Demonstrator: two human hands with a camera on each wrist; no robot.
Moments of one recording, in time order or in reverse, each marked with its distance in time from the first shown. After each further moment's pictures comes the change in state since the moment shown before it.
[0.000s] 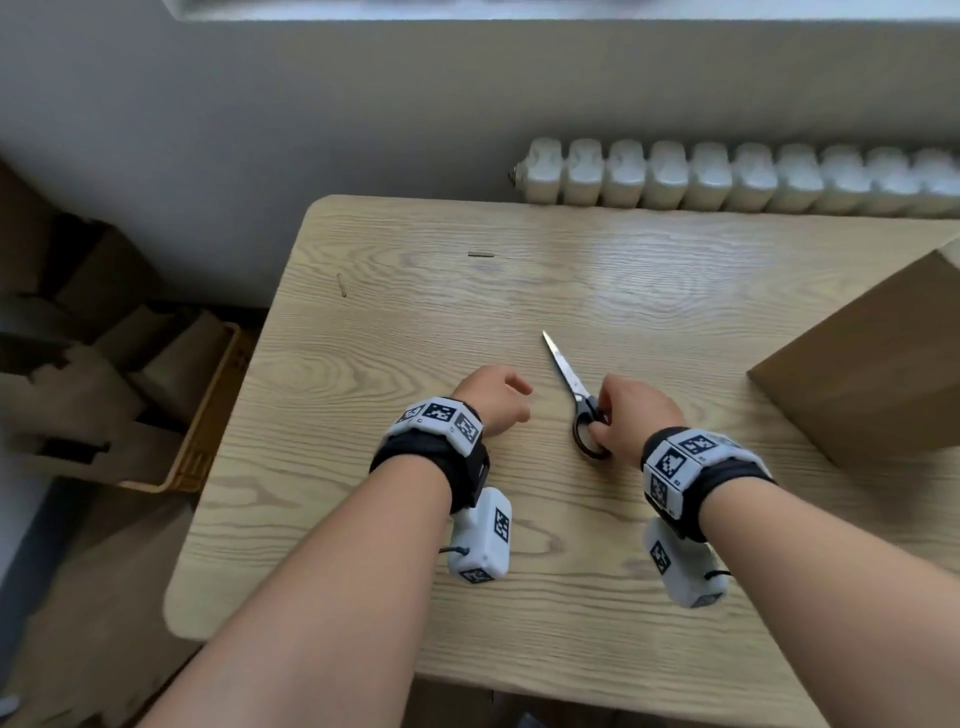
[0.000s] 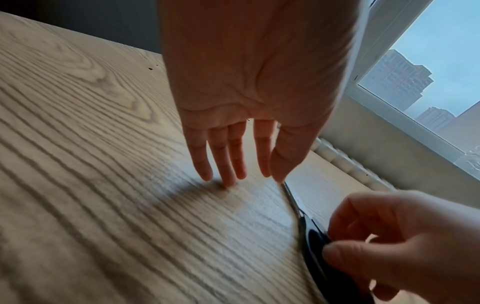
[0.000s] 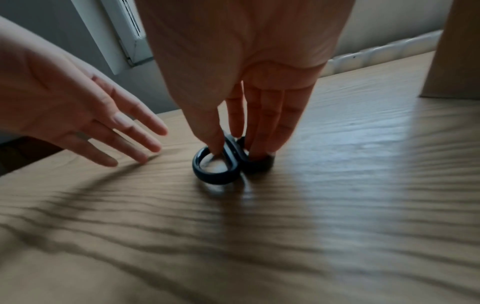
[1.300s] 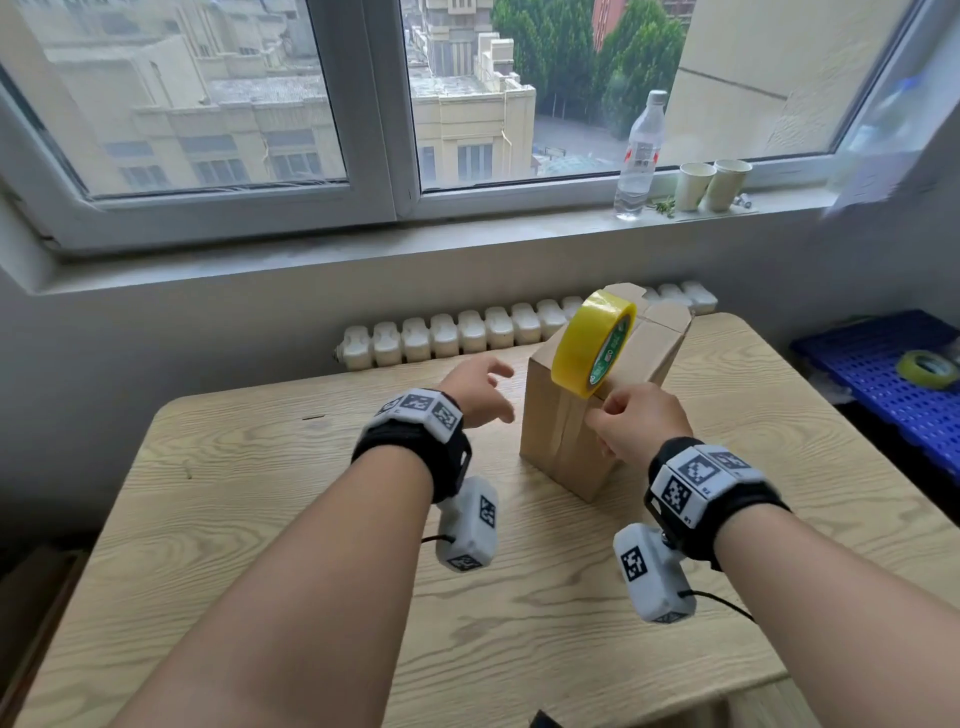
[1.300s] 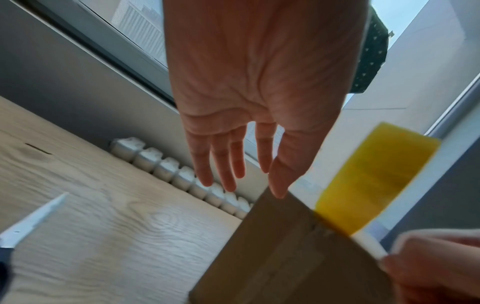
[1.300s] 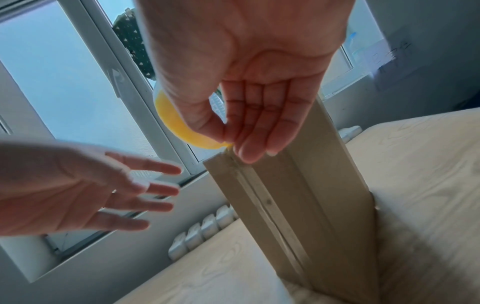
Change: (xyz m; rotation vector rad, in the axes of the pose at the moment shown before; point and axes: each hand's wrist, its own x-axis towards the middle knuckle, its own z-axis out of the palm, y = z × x) left_hand -0.097 0.244 0.046 0.150 -0.011 0.467; right_hand -0.167 0.147 -0.157 0.593 0.548 0.346
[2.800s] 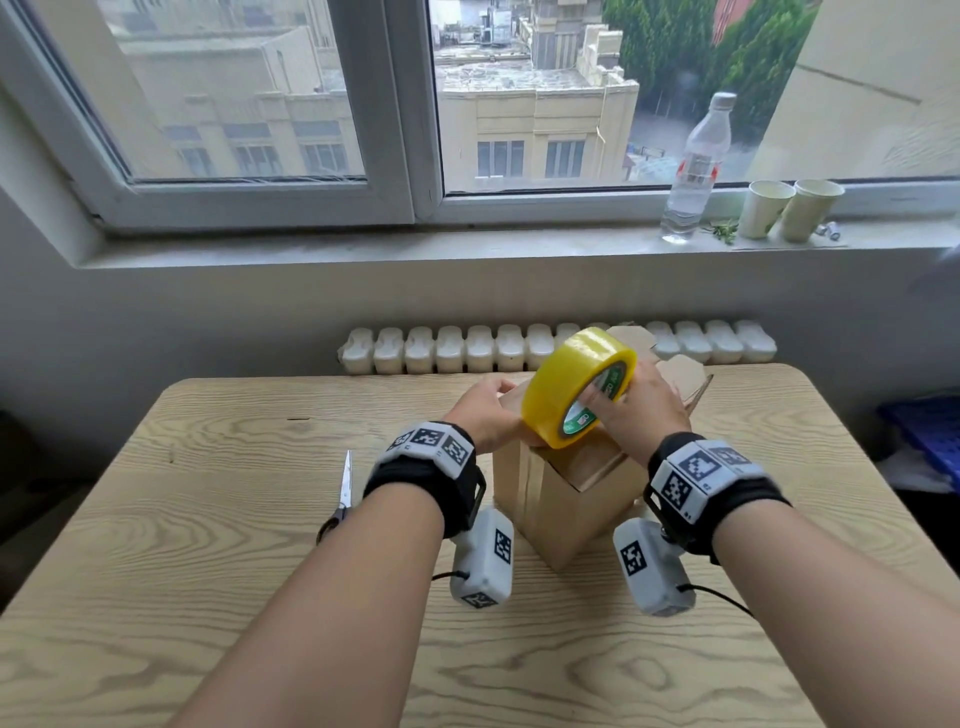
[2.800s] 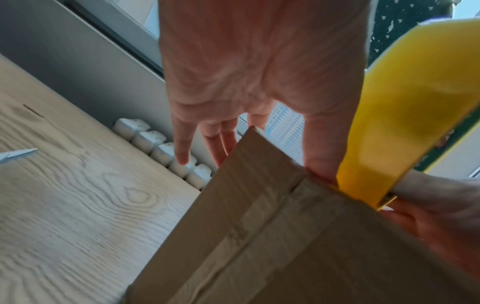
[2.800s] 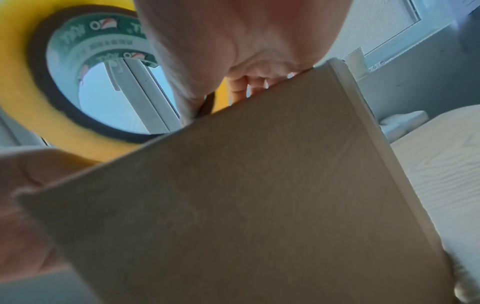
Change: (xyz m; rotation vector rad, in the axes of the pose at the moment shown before) left_hand 0.076 0.037 0.051 -0.187 0.139 -0.155; right_hand 0.141 0.018 -0.026 -0.065 -0.059 -0.312
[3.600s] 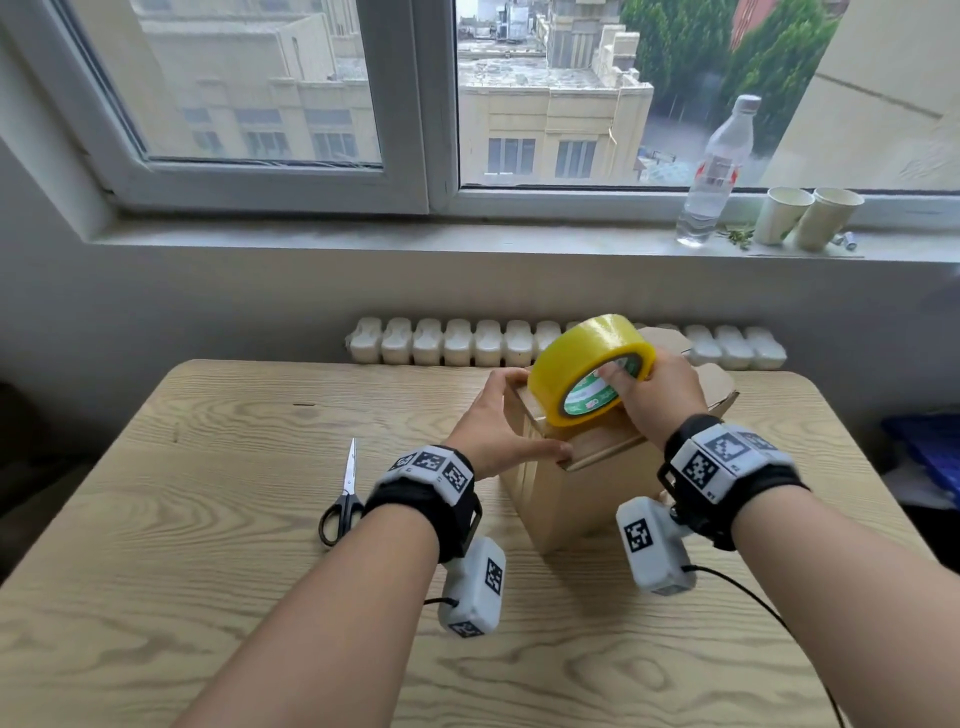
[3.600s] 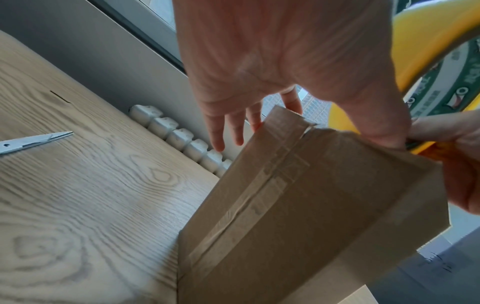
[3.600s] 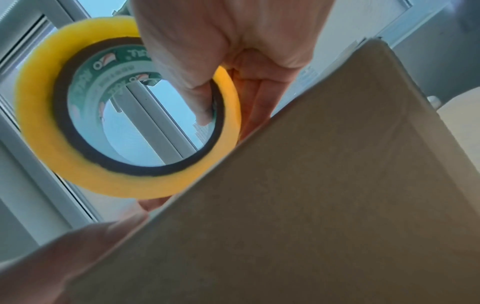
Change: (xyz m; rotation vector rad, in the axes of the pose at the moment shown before) left_hand -0.007 -0.032 0.014 -0.148 0.044 0.177; right_hand -0.001 -0.016 -0.014 0.144 0.031 -0.019
